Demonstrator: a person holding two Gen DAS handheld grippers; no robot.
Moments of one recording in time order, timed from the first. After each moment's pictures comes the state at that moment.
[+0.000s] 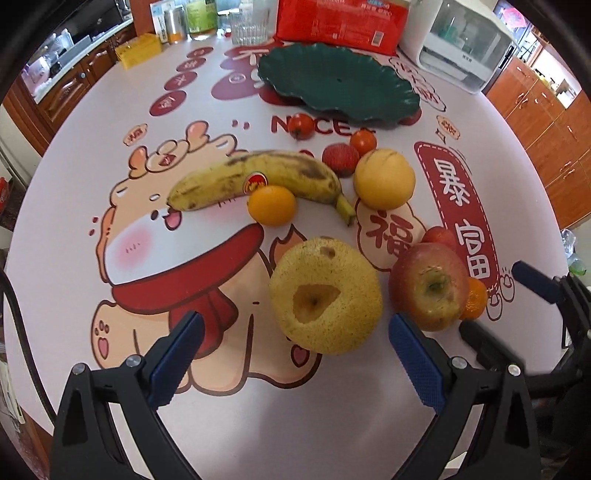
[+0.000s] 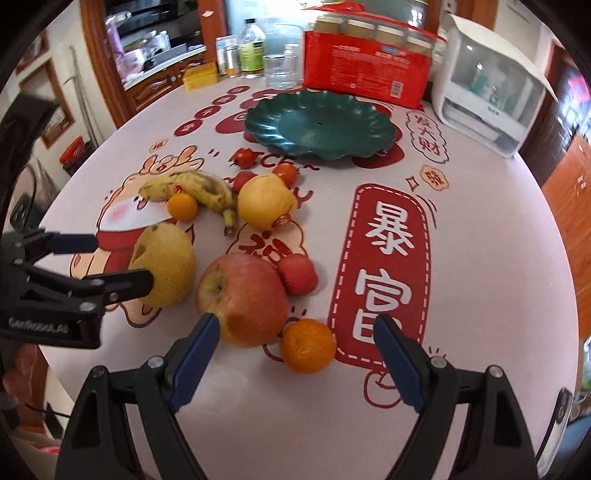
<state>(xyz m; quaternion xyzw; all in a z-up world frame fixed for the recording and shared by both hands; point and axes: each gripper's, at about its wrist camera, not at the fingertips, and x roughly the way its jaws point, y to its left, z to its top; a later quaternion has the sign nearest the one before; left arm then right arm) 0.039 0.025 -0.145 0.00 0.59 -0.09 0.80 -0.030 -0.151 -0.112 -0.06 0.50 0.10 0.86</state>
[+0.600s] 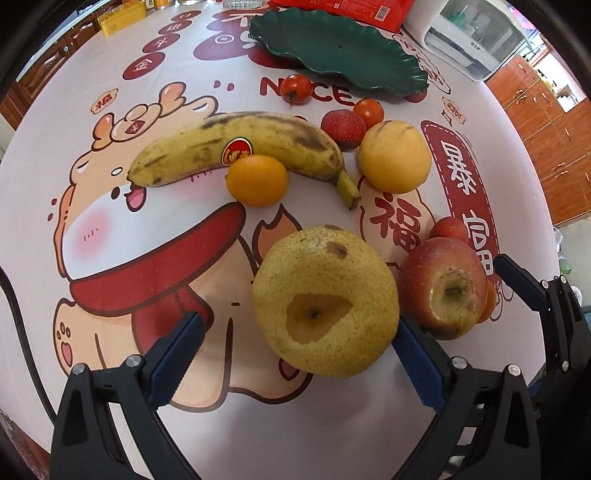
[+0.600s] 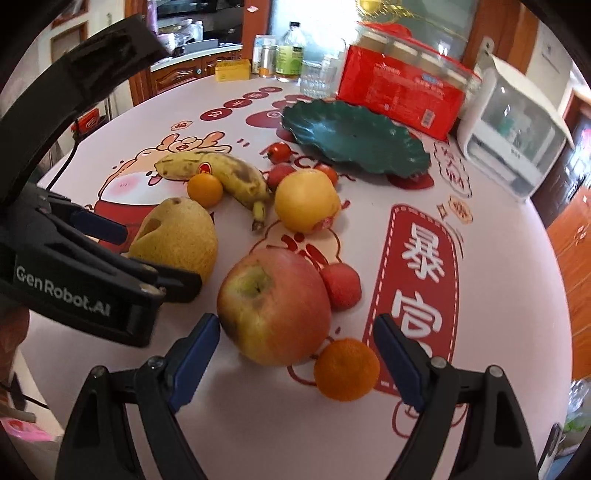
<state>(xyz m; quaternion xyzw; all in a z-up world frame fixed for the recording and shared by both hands) 0.056 0.025 -0.178 -0.03 0.63 -0.11 0.77 -0.031 -0.111 -0.138 -0.15 0.44 0.11 0.88</state>
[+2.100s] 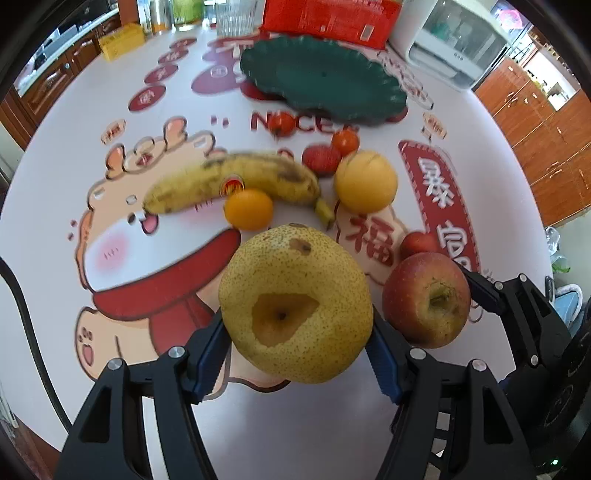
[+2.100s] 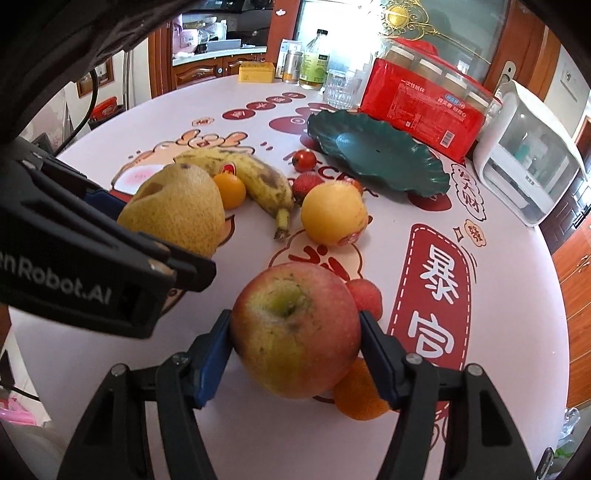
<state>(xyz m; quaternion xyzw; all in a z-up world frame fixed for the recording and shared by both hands) 0.046 0.020 -0.136 -0.02 0.60 -0.12 0.79 -0.029 -0.104 -0.134 -0.15 0.44 0.14 0.88</state>
